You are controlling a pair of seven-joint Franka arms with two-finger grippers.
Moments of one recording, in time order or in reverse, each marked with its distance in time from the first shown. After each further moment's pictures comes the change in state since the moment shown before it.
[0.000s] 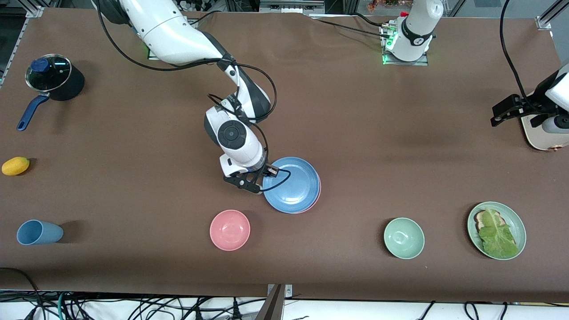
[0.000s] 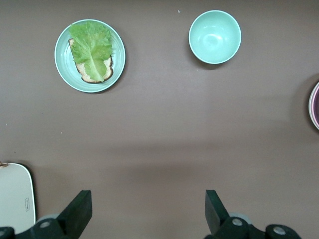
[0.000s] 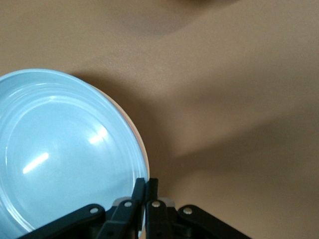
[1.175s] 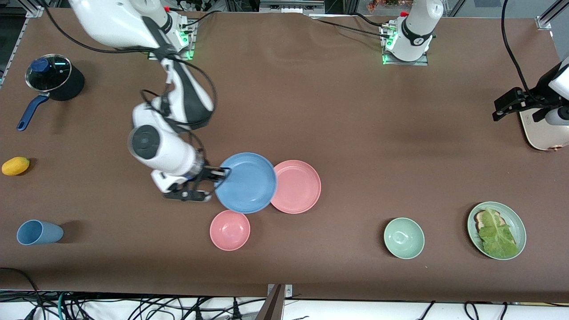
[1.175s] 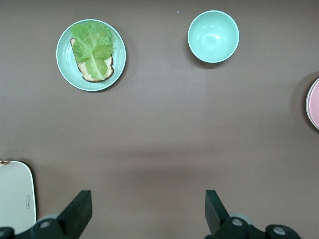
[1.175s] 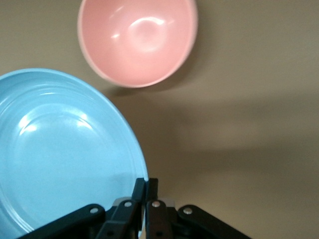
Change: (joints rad) left arm 0.000 -0.039 0.000 -0.027 0.001 0.000 0.000; right arm -0.166 -0.162 0.005 -0.097 0.048 -0.083 -0.421
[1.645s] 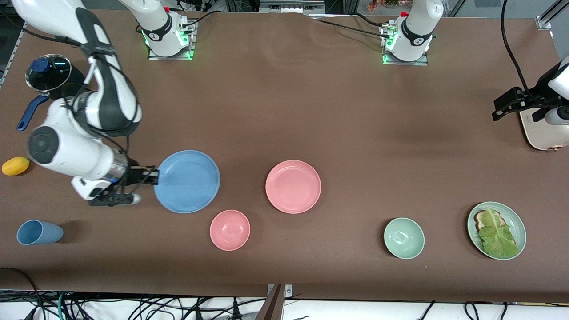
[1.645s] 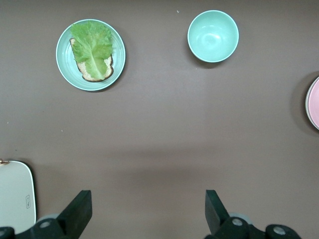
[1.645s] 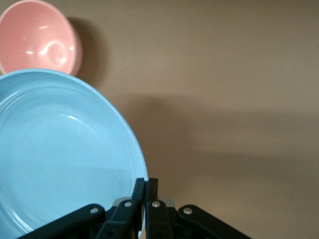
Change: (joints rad) left arm 0.000 -0.002 -0.001 -0.003 0.000 0.000 0.000; right arm -0.271 -0.174 -0.003 -0.125 0.014 -0.128 -0.437
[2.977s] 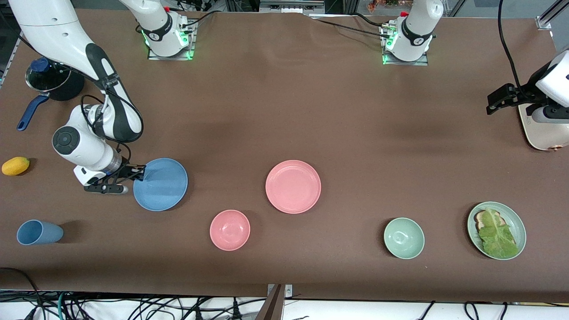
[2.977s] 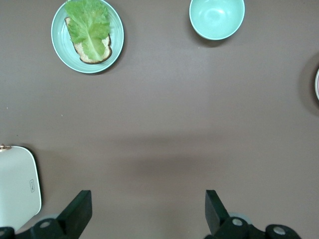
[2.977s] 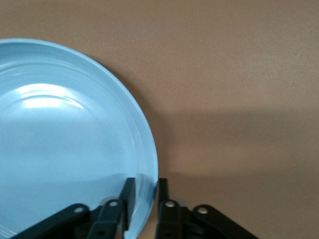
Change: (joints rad) left arm -0.006 -0.013 -0.009 -0.024 0.023 -0.054 -0.001; right arm -0.120 0.040 -0.112 -0.403 -0.115 0.491 -0.099
